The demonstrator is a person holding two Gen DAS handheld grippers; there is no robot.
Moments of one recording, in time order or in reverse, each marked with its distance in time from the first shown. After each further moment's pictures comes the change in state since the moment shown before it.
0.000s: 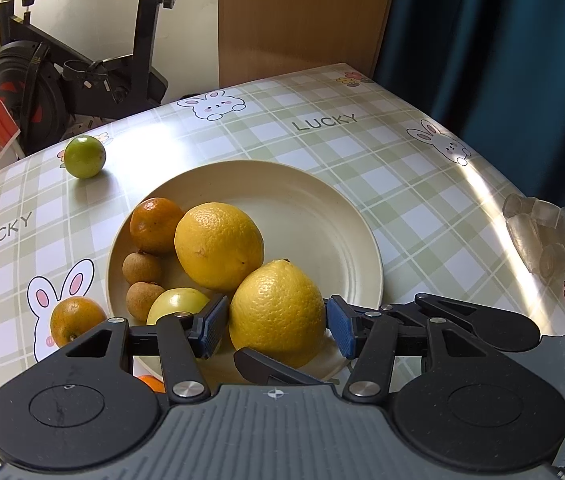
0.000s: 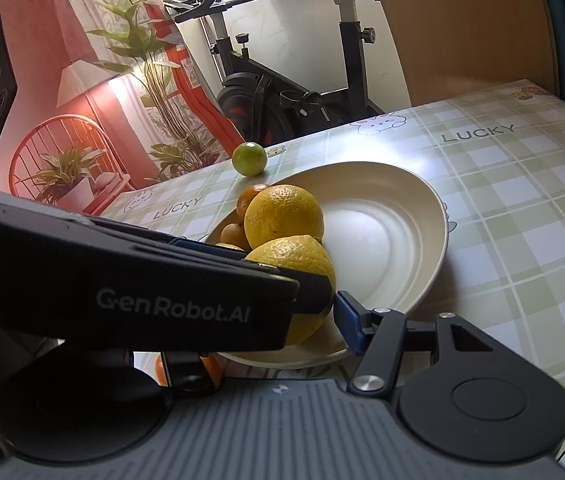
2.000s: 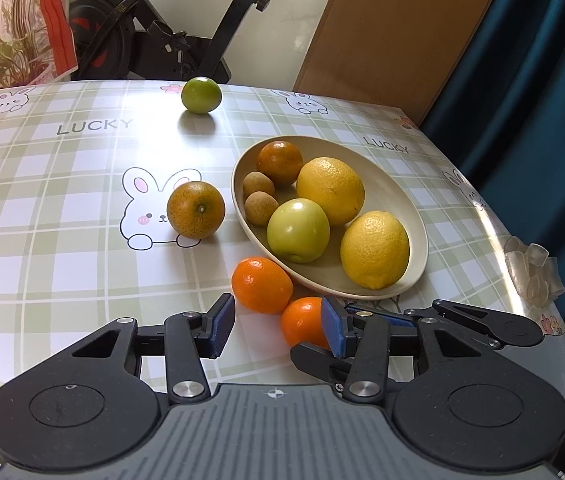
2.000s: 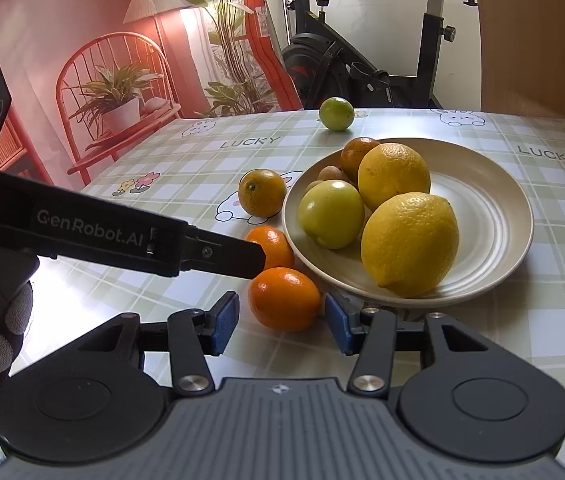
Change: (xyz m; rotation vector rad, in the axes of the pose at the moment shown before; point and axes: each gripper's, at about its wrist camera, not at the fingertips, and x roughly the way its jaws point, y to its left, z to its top) left arm -0.046 0.070 -0.085 -0.295 -0.100 -0.042; right arm 0.004 0.055 -0.028 -0.250 0.120 0.051
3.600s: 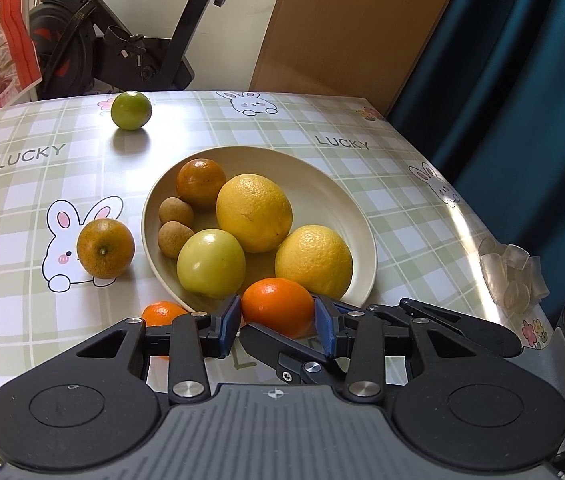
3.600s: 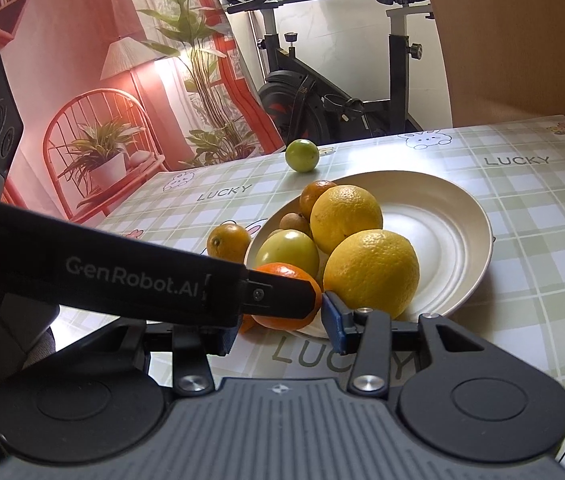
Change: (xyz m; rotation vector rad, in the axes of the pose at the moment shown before) left arm 0.027 -0.052 0.026 0.063 0.026 -0.047; right arm -0.020 -0.031 0.010 0.113 -0.122 -0.006
